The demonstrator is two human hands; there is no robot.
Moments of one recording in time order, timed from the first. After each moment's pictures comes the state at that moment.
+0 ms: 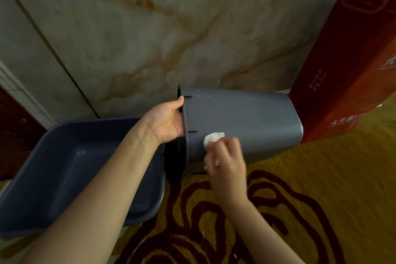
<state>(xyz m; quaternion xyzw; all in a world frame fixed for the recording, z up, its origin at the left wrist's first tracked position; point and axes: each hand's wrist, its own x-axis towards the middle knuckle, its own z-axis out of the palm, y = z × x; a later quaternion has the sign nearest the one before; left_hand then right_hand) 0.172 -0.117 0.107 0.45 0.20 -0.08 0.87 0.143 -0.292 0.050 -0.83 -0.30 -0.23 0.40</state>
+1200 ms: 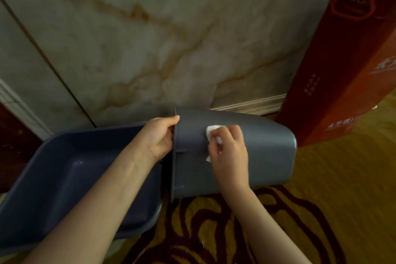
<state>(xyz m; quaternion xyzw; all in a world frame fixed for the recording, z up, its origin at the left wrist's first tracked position) 0.154 -0.140 0.121 0.49 0.28 0.06 0.83 0.171 -0.283 0.070 -0.83 -0.24 -0.20 0.46</state>
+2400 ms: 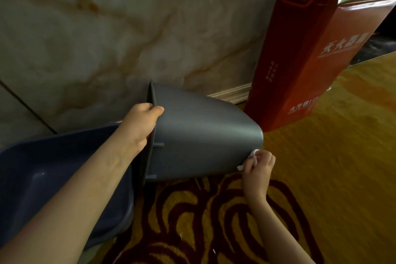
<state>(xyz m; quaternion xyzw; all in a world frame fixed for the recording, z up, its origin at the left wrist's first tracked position) 0.170 -0.171 0.131 0.74 0.27 0.08 0.61 0.207 -0.399 -0.039 -0.85 0.06 -0.18 0.49</state>
